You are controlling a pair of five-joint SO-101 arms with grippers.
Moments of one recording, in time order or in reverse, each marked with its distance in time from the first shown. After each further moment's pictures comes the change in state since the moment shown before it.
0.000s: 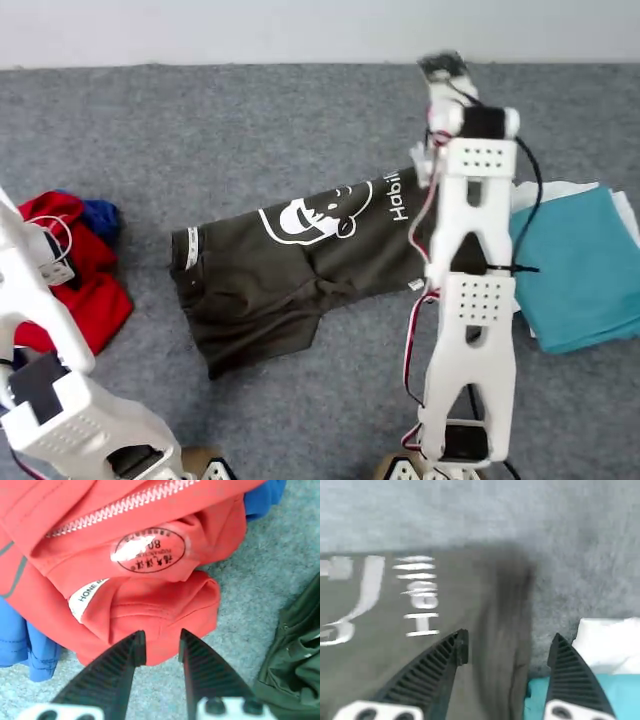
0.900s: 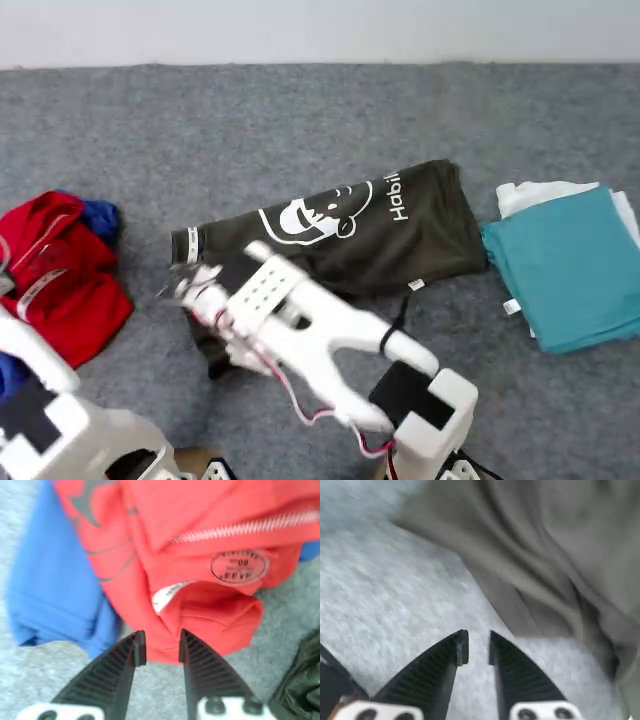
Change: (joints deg) left arm -12.7 -7.8 -6.0 3.0 0.0; right arm -54.7 -46.3 89.4 -15.6 0.5
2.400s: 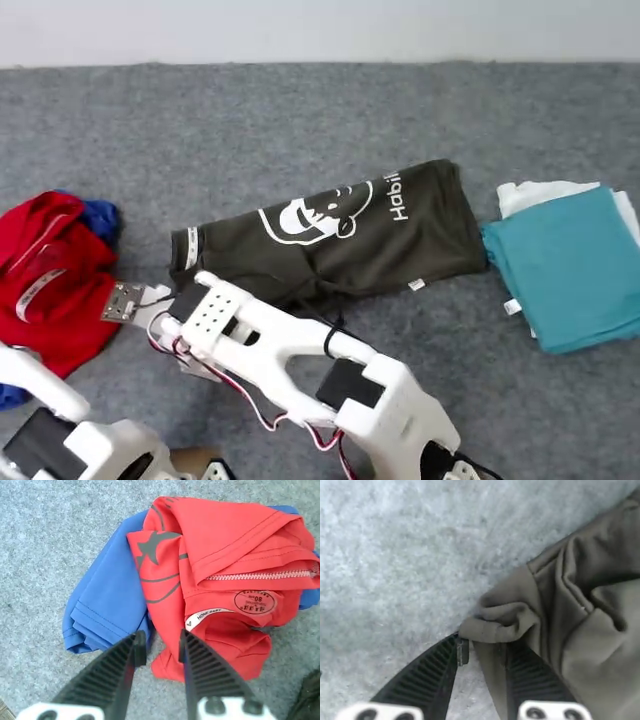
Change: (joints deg) left arm -5.4 -7.7 -0.2 -2.8 0.0; right arm -5.4 19.1 -14.2 -13.1 -2.1
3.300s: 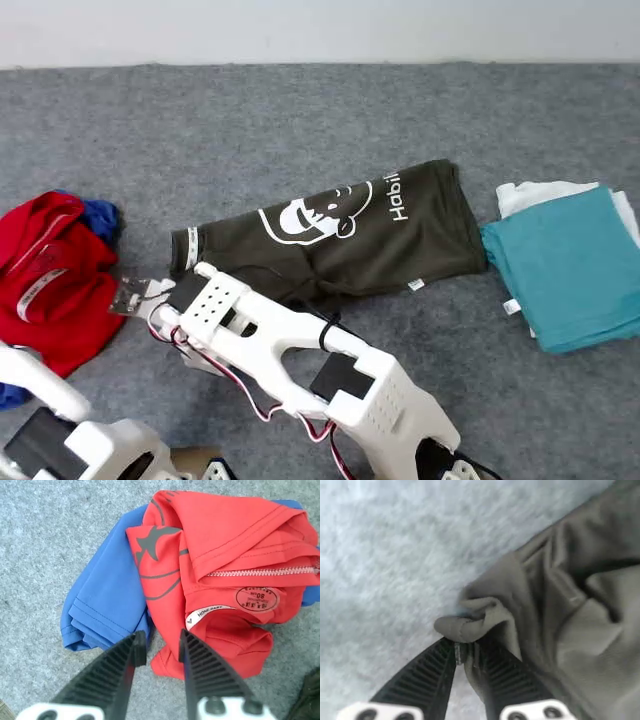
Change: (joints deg) left arm 0.0 0.0 1.4 -0.4 0.0; right arm 1.0 2.8 -4.3 7.8 0.2
